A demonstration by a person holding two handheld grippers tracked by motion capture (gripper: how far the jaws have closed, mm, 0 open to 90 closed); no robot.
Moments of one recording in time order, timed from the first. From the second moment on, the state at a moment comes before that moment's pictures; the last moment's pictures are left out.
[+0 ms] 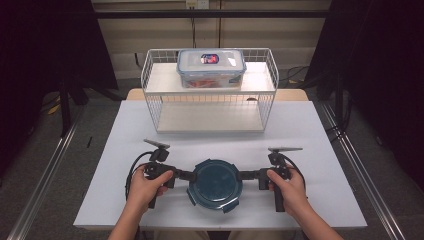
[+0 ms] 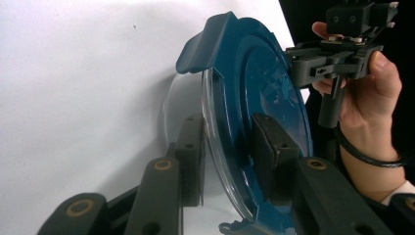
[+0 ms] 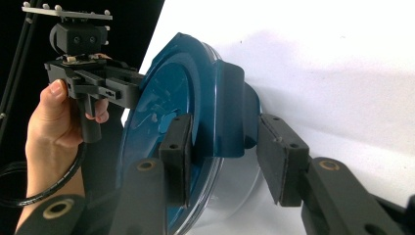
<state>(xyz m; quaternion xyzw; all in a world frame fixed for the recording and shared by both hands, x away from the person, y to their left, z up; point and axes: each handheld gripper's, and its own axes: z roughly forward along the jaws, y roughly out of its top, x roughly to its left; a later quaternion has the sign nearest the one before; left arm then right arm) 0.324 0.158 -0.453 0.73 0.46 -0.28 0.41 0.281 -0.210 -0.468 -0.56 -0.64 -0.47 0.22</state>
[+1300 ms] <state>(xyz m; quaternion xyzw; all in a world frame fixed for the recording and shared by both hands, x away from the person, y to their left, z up) 0.322 0.161 -0.452 0.73 0.47 -0.28 0.41 0.266 -0.204 -0.464 -0.57 -0.63 -0.47 0.24</state>
